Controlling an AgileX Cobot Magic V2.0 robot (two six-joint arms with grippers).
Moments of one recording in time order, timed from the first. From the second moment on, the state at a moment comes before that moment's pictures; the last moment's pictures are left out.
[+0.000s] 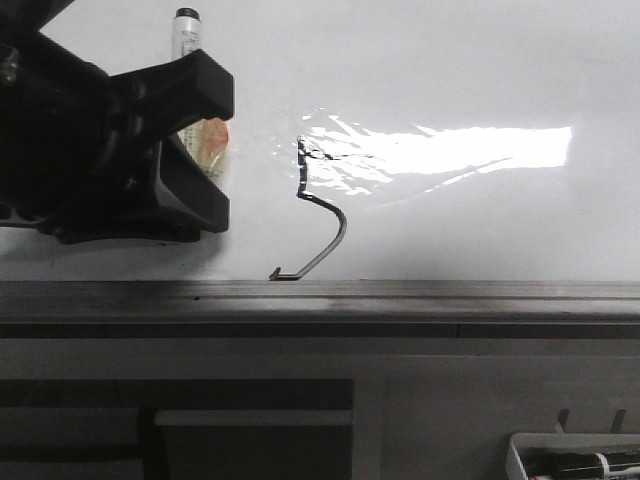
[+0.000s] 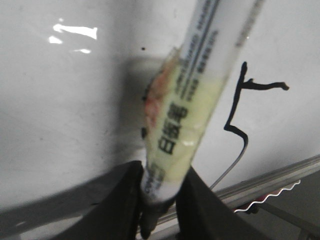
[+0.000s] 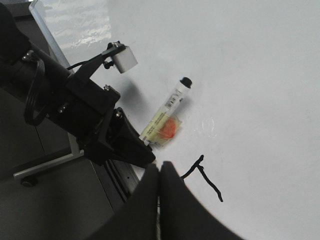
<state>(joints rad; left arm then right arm) -0.74 1.33 -0.62 -1.31 0.04 0.67 0.58 0.86 -0.80 0.74 0.45 -0.95</state>
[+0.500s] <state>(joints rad) -0.75 1.33 -0.63 -1.31 0.05 0.67 0.58 0.86 -0.80 0.74 0.42 -0.95</state>
